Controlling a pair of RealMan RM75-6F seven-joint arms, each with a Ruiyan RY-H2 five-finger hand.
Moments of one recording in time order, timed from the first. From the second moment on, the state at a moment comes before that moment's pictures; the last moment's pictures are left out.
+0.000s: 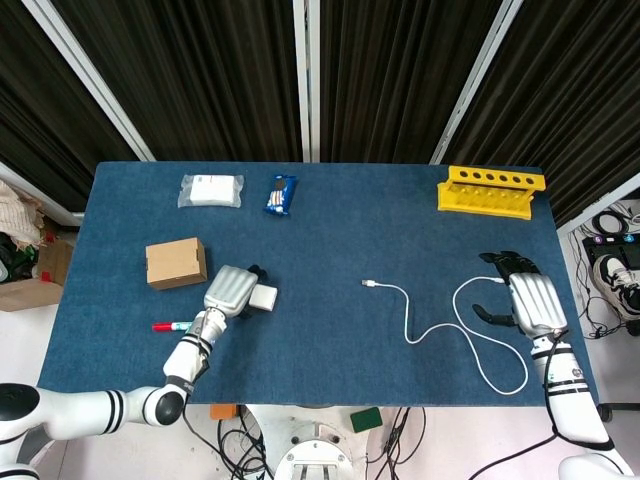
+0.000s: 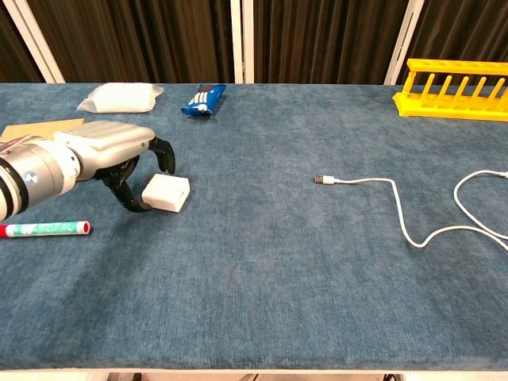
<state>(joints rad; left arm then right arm) -0.74 -1.65 -0.13 -1.51 0.90 0.98 0.63 0.33 -1.14 0.14 -1.82 -1.26 1.25 -0.11</state>
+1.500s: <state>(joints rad) -0.76 -1.63 -0.17 -1.51 1.02 1.03 0.47 0.81 -1.39 0.29 -1.66 -0.81 0.92 -0.55</state>
